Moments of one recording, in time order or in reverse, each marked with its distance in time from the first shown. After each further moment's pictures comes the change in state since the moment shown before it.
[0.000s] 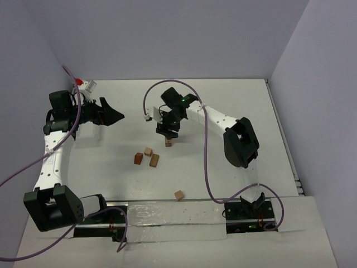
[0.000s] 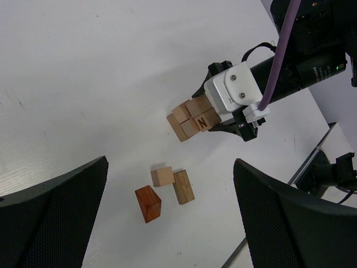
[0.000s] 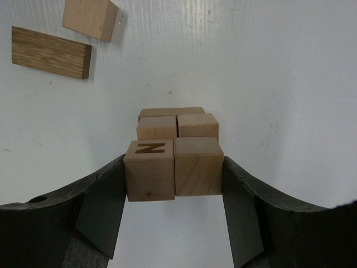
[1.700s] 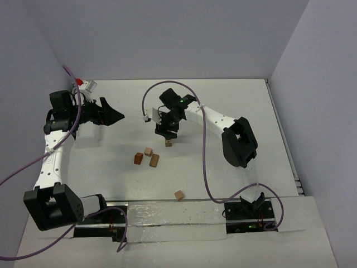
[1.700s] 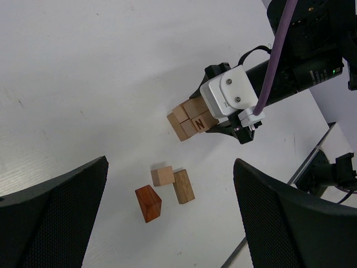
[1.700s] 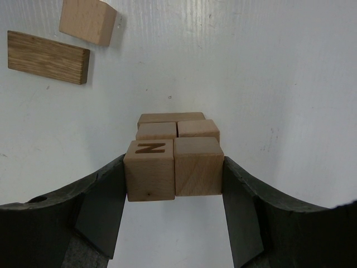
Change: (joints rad) left arm 0.000 0.008 0.000 0.000 0.000 0.001; right arm 0.016 0.016 0.006 0.008 0.009 0.005
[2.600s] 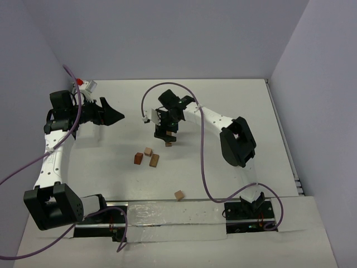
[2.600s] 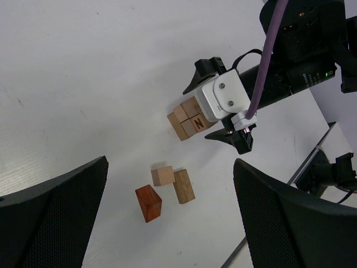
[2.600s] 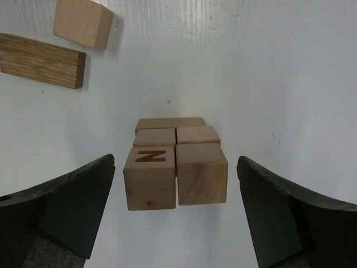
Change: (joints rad) left arm 0.000 0.004 0.000 0.000 0.000 0.002; right arm 0.006 0.020 0.000 0.016 0.005 0.002
